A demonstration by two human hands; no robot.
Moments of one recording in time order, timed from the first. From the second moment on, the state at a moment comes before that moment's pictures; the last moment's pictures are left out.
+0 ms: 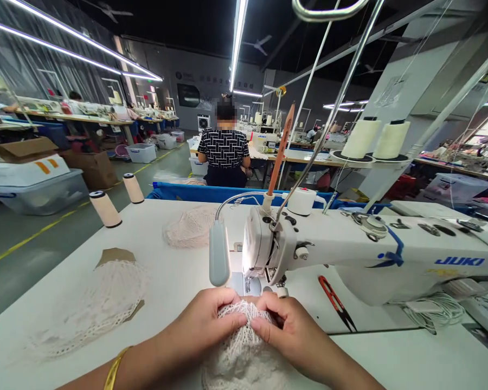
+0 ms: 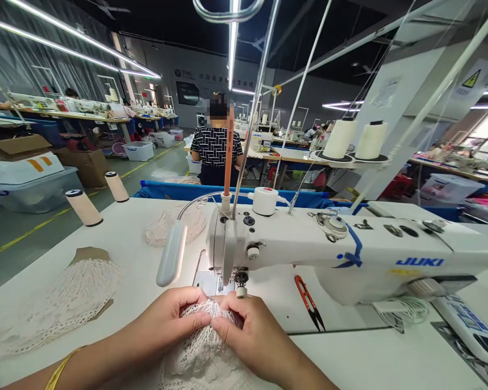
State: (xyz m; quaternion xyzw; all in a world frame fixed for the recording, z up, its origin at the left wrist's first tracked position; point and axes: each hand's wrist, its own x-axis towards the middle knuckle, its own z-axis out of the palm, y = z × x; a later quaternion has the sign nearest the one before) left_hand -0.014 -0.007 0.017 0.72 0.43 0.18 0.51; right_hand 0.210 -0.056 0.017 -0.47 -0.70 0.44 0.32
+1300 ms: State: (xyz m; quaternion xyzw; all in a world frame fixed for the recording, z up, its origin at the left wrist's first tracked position) left_hand -0.013 -0.026 0.003 0.85 0.25 0.40 0.24; right_hand 0.200 -0.067 -0.016 -0.41 -0.76 0.17 0.47
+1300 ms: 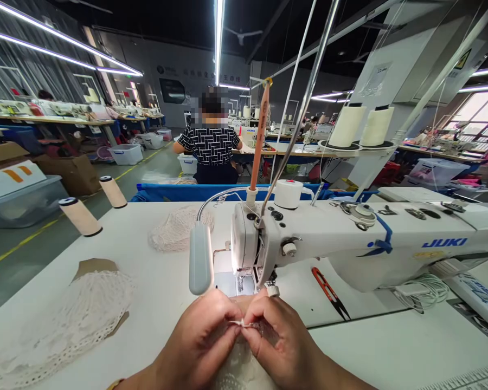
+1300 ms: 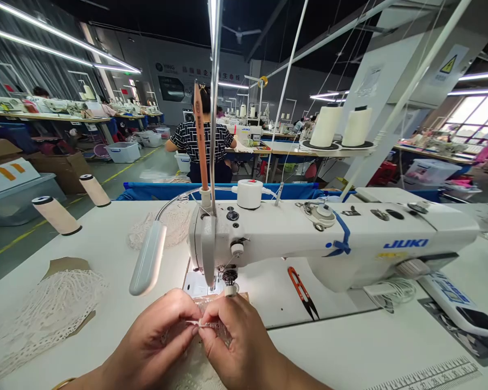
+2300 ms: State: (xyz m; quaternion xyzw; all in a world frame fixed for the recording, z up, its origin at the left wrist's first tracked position) left_hand -0.017 -0.031 0.000 0.84 0.23 0.46 0.19; right_hand 0.203 -0.067 -0.007 -0.31 -0.82 0.00 0.48
